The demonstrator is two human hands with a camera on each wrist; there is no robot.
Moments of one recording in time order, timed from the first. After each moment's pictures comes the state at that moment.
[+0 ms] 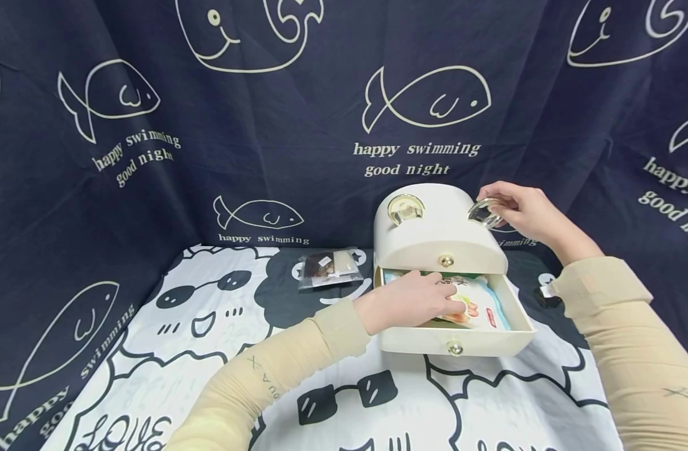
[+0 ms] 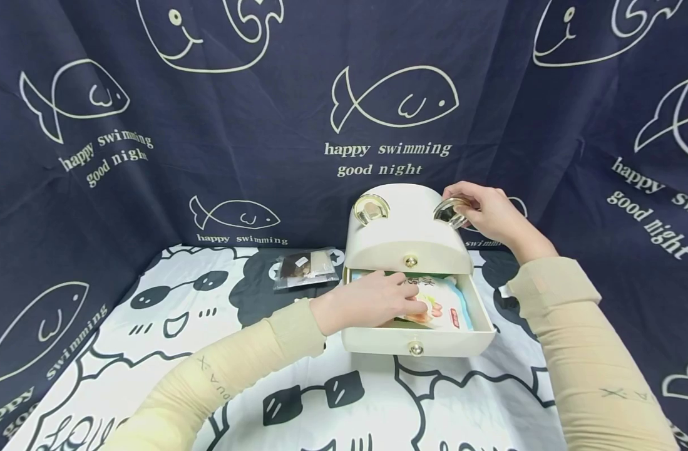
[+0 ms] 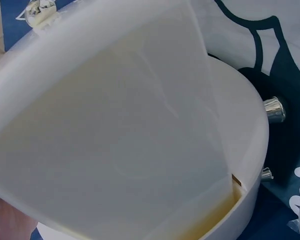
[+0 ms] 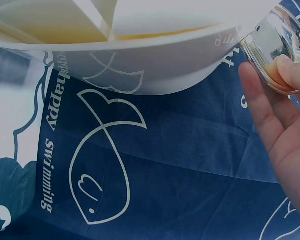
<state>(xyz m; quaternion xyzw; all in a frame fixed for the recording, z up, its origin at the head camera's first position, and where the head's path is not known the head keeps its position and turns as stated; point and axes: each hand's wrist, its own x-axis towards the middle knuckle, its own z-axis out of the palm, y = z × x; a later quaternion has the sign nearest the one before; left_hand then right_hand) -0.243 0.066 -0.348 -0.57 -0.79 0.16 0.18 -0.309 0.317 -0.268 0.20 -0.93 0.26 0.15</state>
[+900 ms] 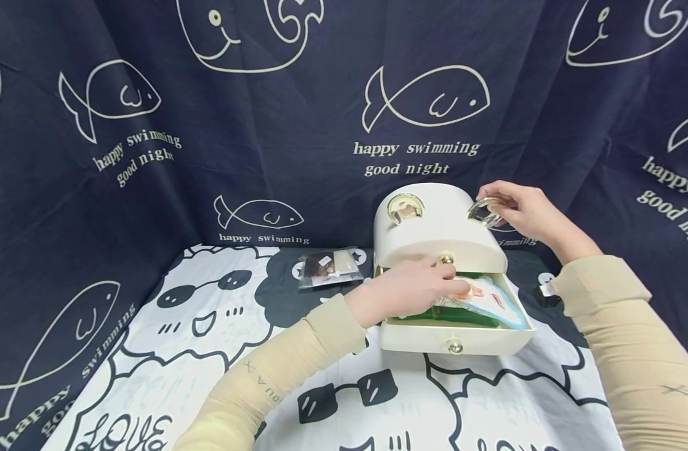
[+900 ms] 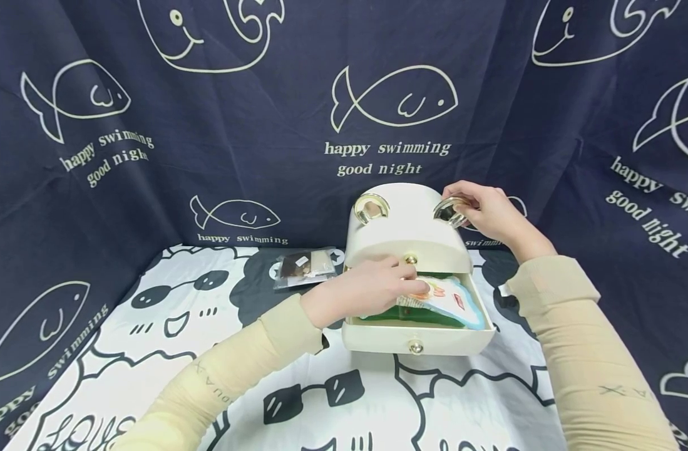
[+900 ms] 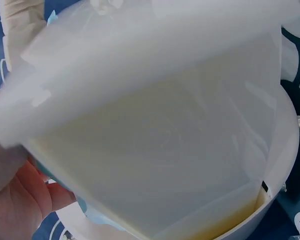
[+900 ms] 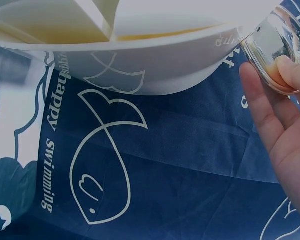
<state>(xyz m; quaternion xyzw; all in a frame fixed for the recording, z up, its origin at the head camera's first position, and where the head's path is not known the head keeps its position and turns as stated) -0.243 0.060 -0.326 -0.55 -0.80 0.08 0.22 -0.308 0.317 -0.268 0.21 -0.93 0.25 0.15</state>
